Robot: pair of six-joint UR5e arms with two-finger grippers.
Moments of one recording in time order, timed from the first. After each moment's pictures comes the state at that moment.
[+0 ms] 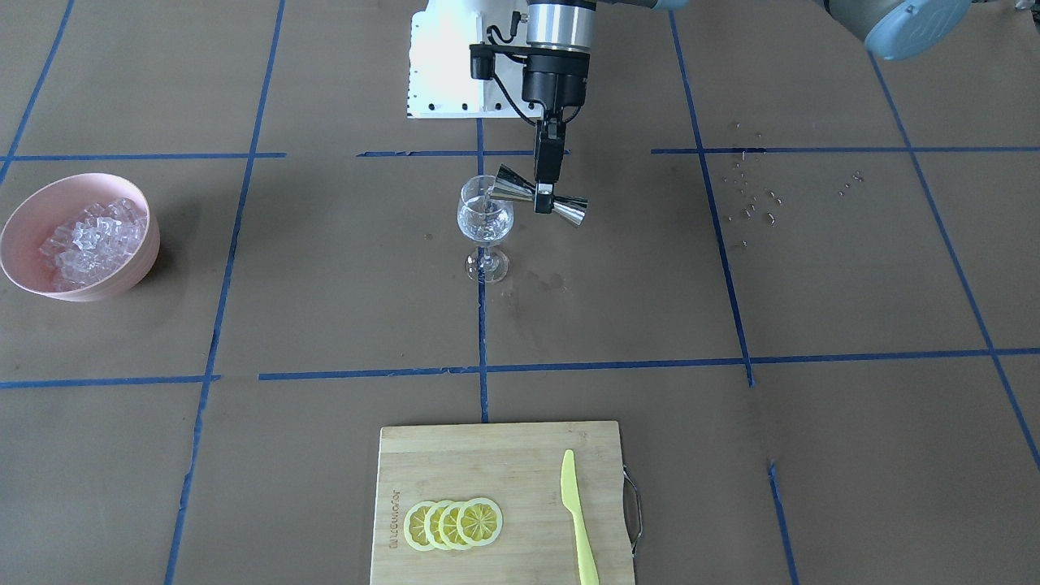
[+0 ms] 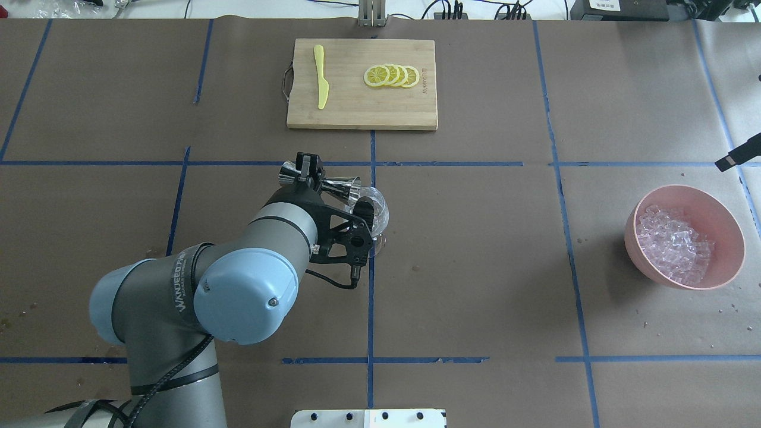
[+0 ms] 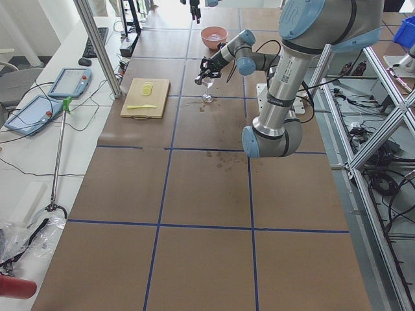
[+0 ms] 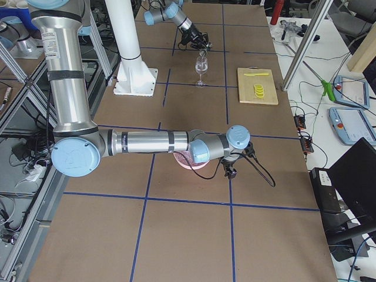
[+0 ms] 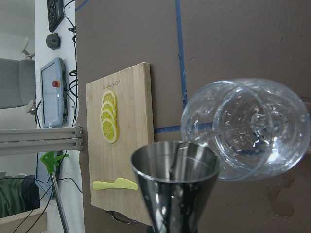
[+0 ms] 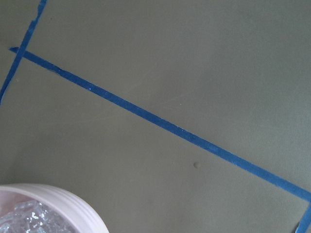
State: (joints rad) left arm -0.31 -2.17 -1.99 -1.57 -1.04 0.45; right arm 1.34 -1.46 1.48 -1.33 2.47 -0.10
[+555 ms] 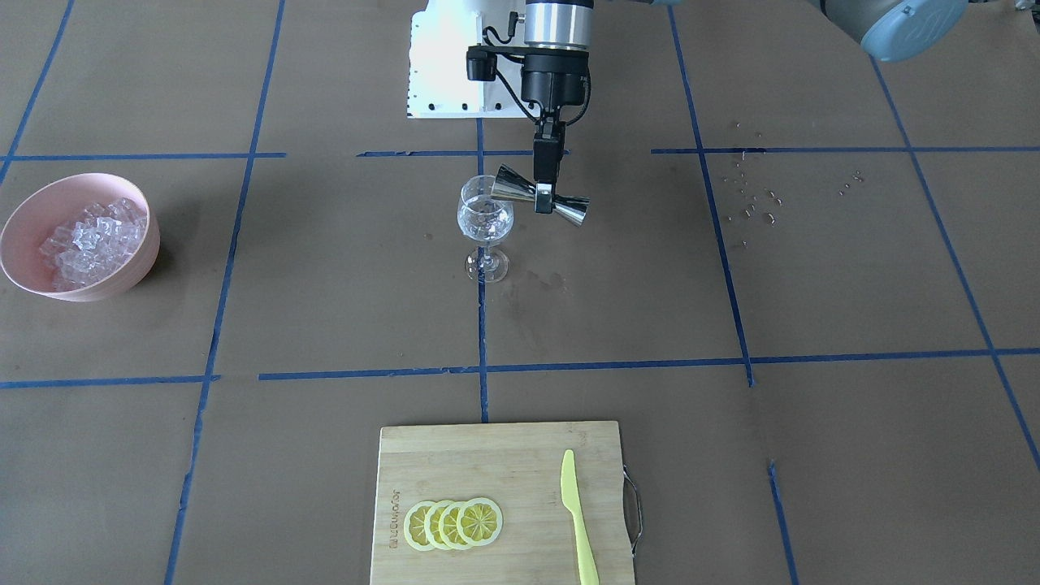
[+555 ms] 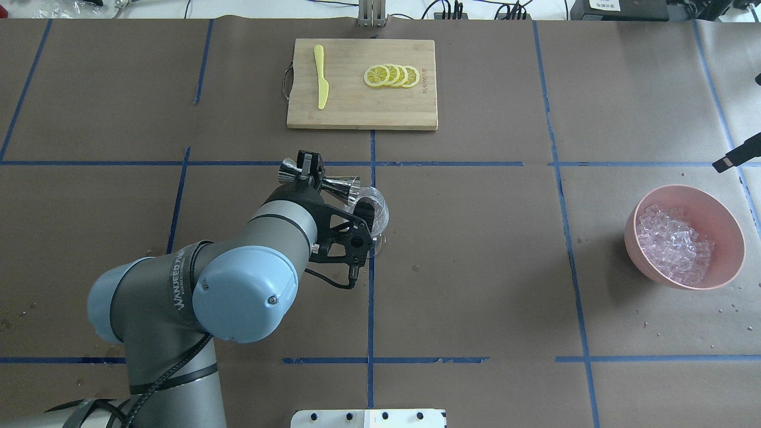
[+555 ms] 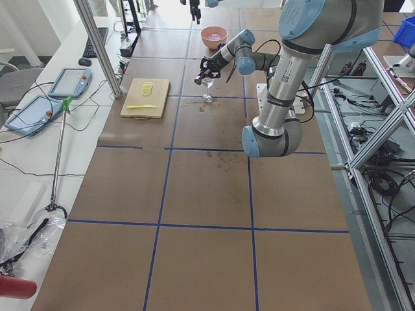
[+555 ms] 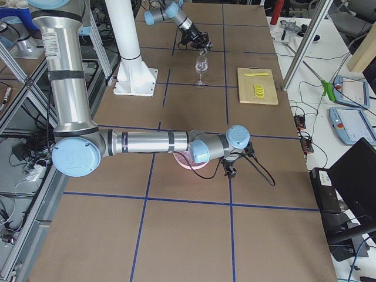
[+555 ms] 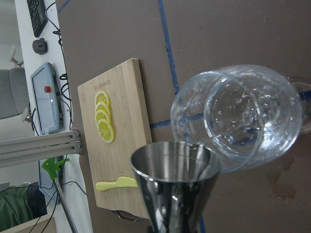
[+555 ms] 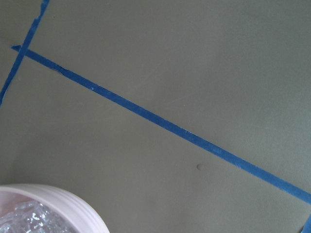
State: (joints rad) left arm -0.32 -2.17 -2.01 -1.57 -1.04 0.45; right arm 1.33 -1.46 1.48 -1.32 2.47 -0.10
